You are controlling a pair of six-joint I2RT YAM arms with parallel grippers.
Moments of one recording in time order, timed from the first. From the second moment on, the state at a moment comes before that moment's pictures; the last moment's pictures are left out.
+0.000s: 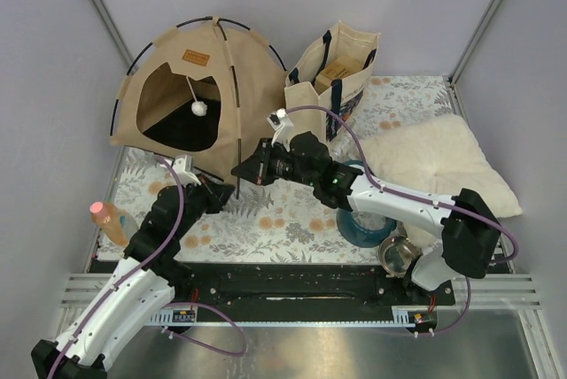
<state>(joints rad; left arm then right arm) -0.48 0.47 0.40 -0.24 0.00 -0.67 0.99 1.52 1.12 0.27 -0.17 0.83</state>
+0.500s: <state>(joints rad) -0.48 0.47 0.42 -0.26 0.00 -0.69 0.98 1.66 1.27 0.26 -0.09 0.79</state>
